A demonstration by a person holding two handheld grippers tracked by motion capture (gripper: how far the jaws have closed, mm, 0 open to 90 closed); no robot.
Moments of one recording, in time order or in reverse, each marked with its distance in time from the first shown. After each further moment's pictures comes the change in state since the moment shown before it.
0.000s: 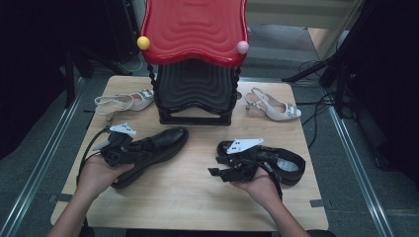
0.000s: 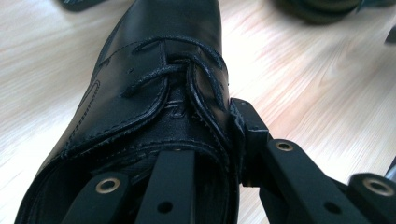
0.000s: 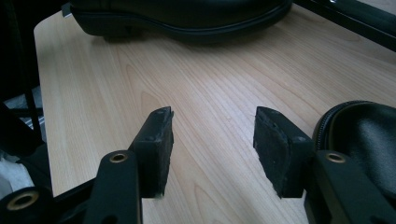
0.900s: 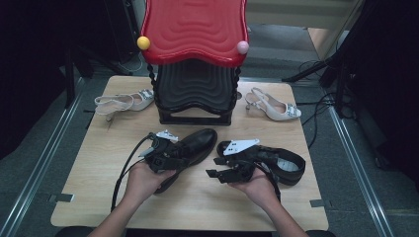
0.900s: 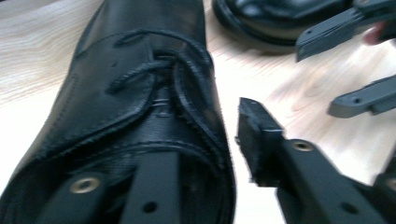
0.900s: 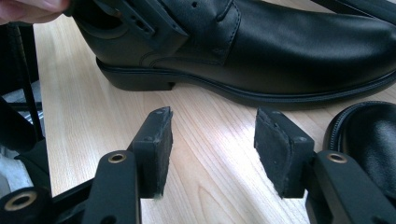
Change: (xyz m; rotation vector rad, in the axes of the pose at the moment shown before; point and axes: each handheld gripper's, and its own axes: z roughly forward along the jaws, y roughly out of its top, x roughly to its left) left arm -0.060 0.022 0.066 0.008 -0.103 -0.040; right arm 0.003 0.000 0.008 0.021 0.007 -0.012
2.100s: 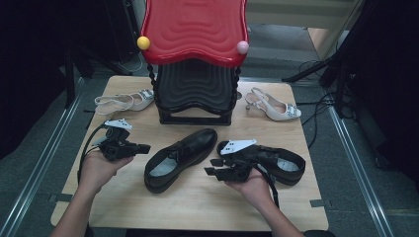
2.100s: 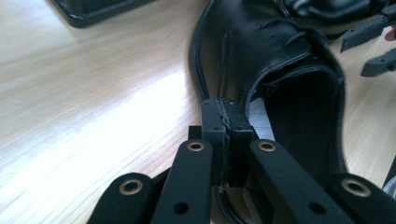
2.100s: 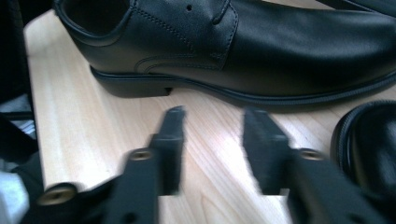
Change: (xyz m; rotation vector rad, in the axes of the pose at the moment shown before) left arm 0.090 -0.025 -0.067 -0.064 0.028 0.023; right arm 0.003 0.002 0.010 -0.006 -0.029 0.025
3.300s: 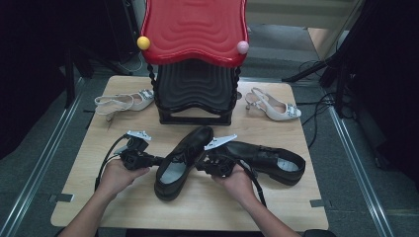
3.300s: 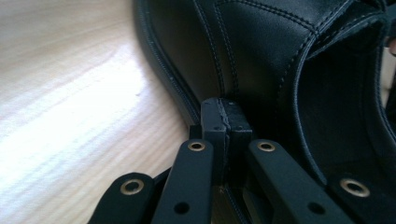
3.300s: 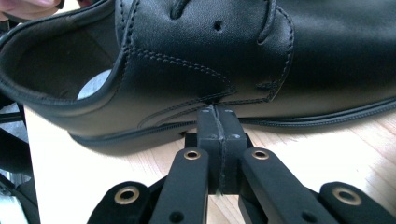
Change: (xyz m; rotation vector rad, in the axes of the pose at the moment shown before) left arm -0.018 -0.014 0.048 0.074 -0.138 -0.030; right arm 0.003 0.017 0.039 0.083 0.031 0.078
